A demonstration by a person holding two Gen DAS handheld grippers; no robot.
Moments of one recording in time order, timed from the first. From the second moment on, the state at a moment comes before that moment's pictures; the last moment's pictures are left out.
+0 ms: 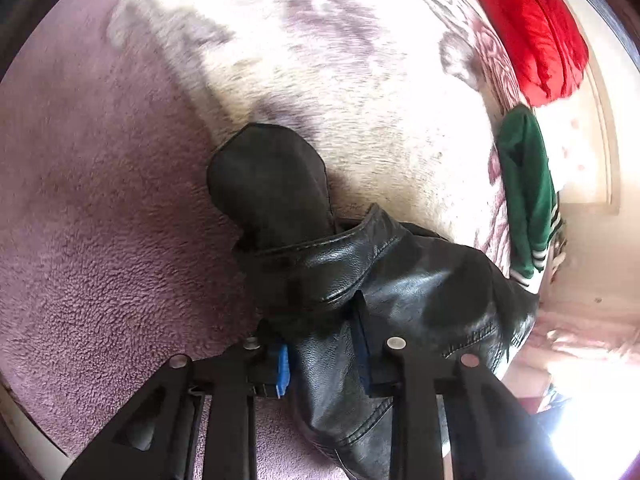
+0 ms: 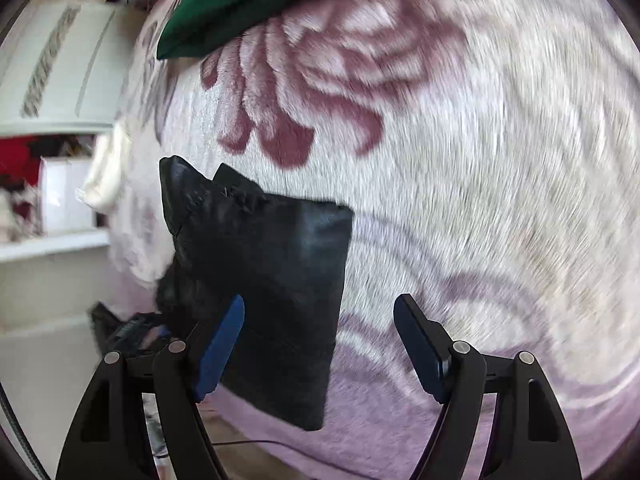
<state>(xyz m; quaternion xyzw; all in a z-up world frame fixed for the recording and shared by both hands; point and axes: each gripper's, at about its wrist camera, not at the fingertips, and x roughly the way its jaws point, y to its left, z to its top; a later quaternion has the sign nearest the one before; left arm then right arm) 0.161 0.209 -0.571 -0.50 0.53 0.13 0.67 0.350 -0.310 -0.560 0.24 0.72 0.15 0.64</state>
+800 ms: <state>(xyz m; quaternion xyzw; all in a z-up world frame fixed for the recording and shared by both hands) 0.167 0.174 -0.566 -0.52 0.47 0.06 0.71 0.351 -0.235 -0.690 0.44 0.69 0.27 0.51</state>
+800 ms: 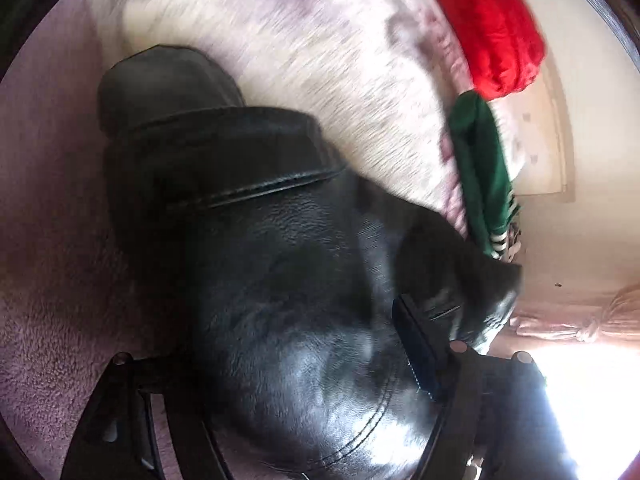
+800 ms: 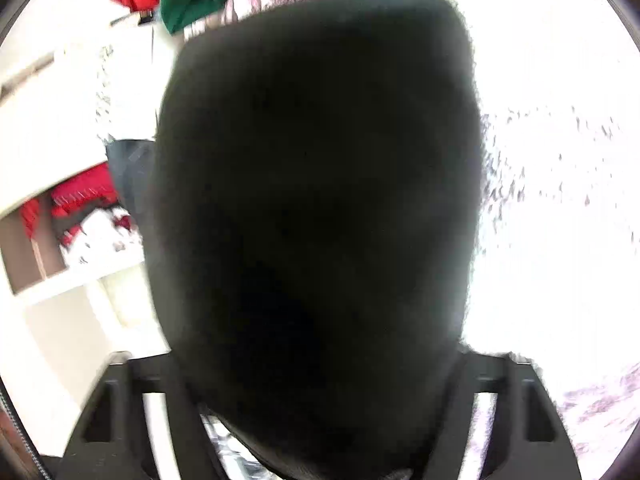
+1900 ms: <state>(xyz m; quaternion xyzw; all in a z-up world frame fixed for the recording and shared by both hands) 0.455 0.125 -0.406 -0.50 0.34 -0.04 0.80 0.744 -0.242 -0.498 0.41 0.61 0.39 0.56</state>
